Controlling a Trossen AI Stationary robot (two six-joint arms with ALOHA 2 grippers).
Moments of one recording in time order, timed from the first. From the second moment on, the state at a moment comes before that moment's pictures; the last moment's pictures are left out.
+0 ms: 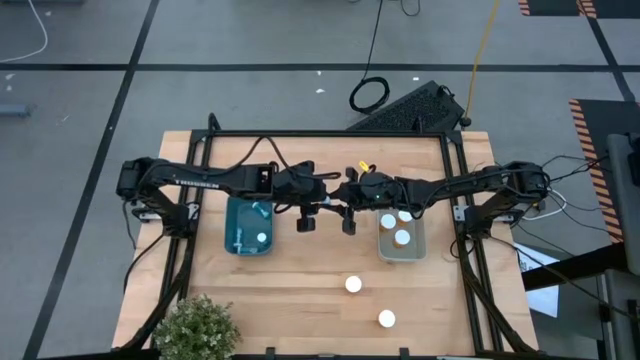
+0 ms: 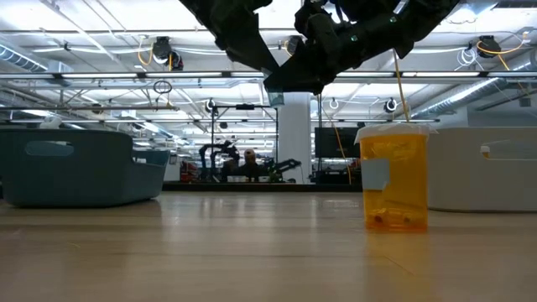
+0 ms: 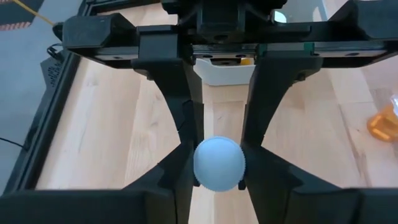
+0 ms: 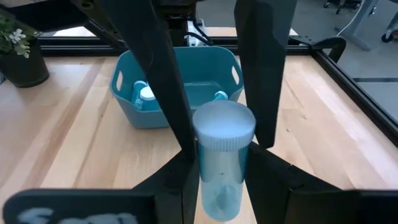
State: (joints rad) left arm 0.04 1.60 1.30 -0.41 -0.11 0.16; right arm -0.06 1.54 0.84 0.30 0.01 -0.01
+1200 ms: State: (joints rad) left arm 0.02 1.50 1.30 -0.76 -0.14 -0.04; right arm -0.07 1.45 0.84 0.06 0.06 -0.10
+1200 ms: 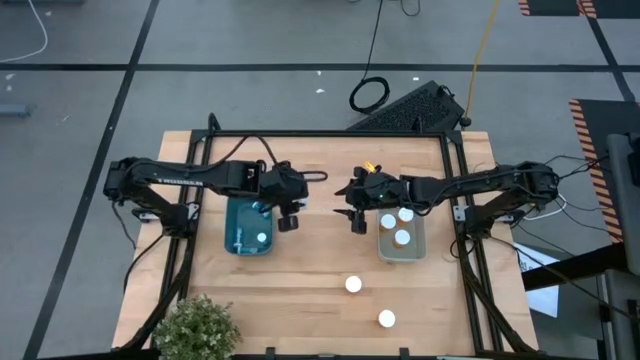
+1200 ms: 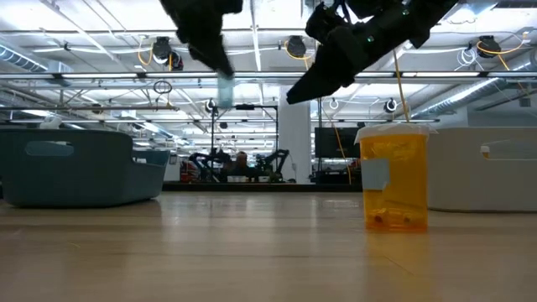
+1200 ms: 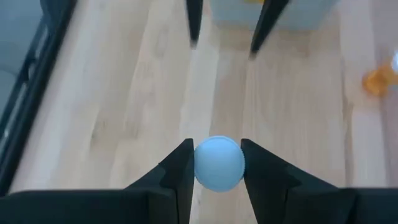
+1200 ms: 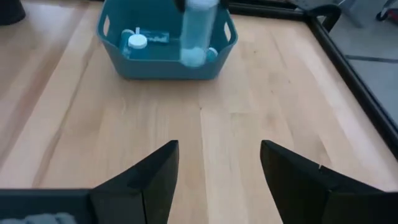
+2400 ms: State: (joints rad) left arm -0.06 1.11 0.69 -0.84 -0.35 -0.63; right arm -0.17 1.45 0.62 0.48 0.05 -0.20
